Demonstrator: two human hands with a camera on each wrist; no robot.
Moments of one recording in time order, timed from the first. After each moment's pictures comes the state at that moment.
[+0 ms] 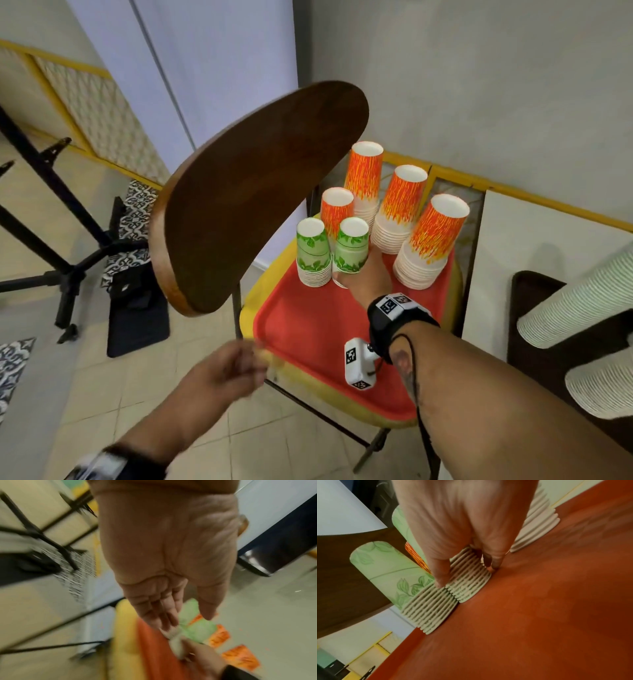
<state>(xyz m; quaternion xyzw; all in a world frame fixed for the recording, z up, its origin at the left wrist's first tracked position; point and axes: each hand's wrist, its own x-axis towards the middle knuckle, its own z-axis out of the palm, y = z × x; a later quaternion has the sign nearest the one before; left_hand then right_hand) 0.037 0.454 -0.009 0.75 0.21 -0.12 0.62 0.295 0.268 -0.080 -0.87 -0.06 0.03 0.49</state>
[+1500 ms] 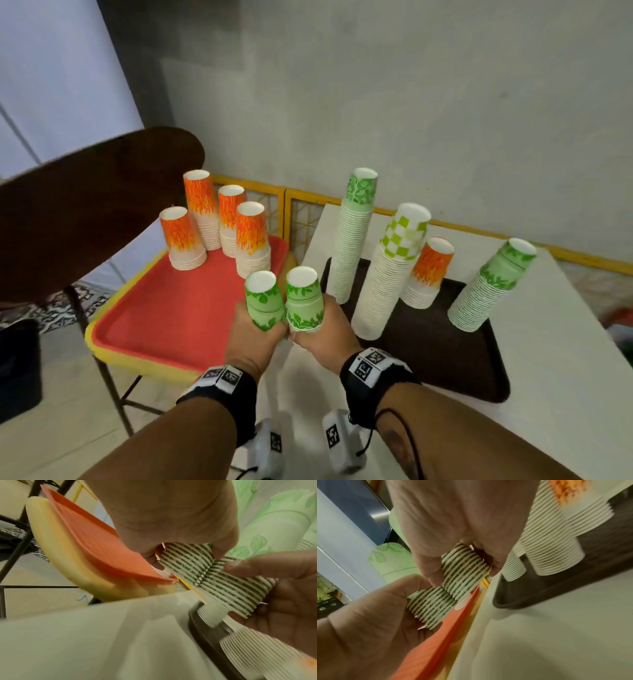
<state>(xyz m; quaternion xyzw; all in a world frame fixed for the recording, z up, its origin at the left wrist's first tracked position) 0.132 0.157 -0.075 0.79 0.11 0.09 0.60 0.142 -0.014 -0.040 -0.86 -0.07 0.00 0.50</state>
